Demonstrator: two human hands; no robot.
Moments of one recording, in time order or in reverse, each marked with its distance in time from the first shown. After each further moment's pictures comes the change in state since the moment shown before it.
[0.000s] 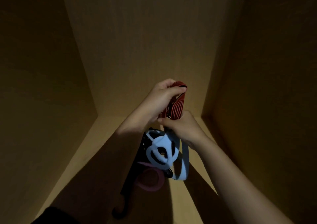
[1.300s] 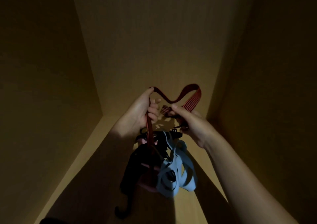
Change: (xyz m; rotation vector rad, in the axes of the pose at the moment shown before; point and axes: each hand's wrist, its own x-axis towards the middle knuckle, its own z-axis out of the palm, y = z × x) left_hand -0.007 -0.020 -0.045 -0.506 0.174 -0.568; right_hand -0.002 -0.009 -0.011 0.244 -0.033 0.231
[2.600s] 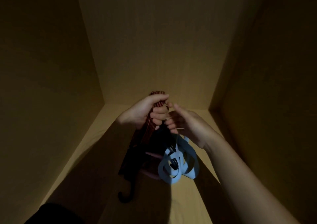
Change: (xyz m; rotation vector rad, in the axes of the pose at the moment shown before) left_hand 0.017 -0.026 -0.024 0.225 -0.497 -0.013; right_hand -0.001 0.028 0.002 -0.046 -0.193 0.047
